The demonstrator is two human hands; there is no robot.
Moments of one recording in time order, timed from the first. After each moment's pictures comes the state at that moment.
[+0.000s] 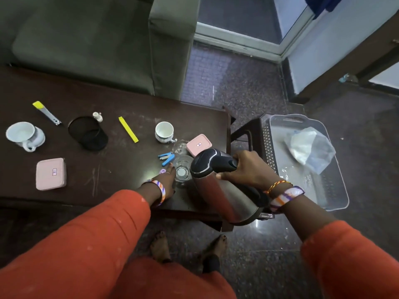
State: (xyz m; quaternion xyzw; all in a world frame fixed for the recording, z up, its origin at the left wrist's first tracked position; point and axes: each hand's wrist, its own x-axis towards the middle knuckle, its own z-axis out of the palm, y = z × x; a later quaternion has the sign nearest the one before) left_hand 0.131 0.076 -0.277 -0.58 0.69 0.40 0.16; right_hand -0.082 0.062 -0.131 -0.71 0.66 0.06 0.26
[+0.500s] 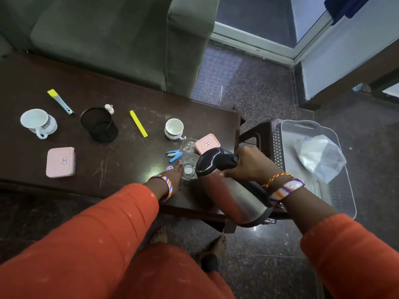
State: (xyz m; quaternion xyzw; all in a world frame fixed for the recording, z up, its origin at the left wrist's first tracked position) left_hand 0.136 0.073 -0.281 -0.55 0.72 0.38 0.19; right_hand -0.067 0.035 -0.148 -0.72 0.63 0.13 0.25
